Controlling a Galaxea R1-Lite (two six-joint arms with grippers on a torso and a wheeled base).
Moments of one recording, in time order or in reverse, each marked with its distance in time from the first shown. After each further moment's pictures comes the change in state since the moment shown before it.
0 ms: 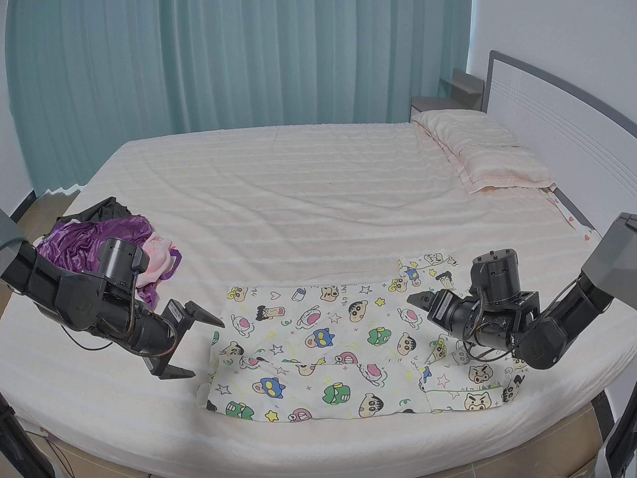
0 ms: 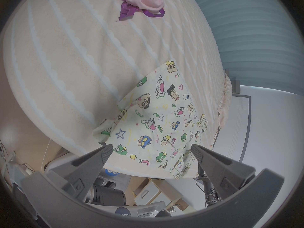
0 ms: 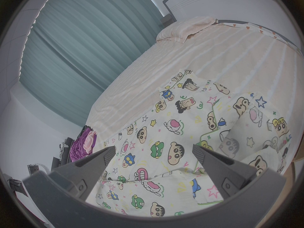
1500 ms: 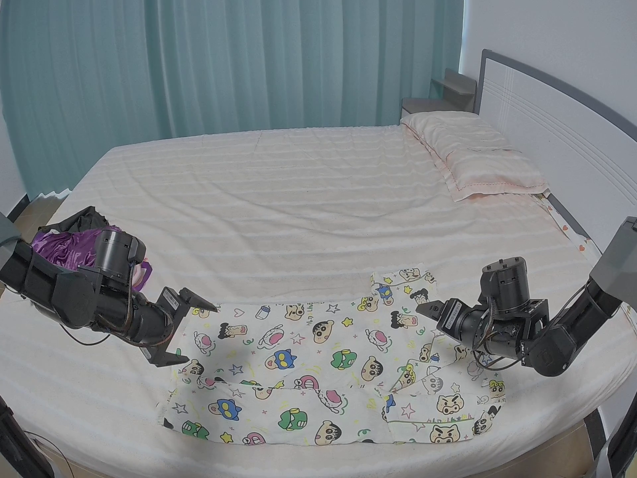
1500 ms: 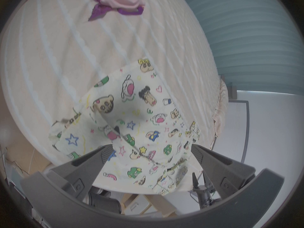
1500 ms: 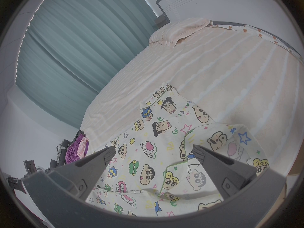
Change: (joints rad) left arm 0.010 -0.017 -0.014 -0.084 0.118 -0.039; right arm -0.010 -0.042 0.084 -0.011 0.000 -0.004
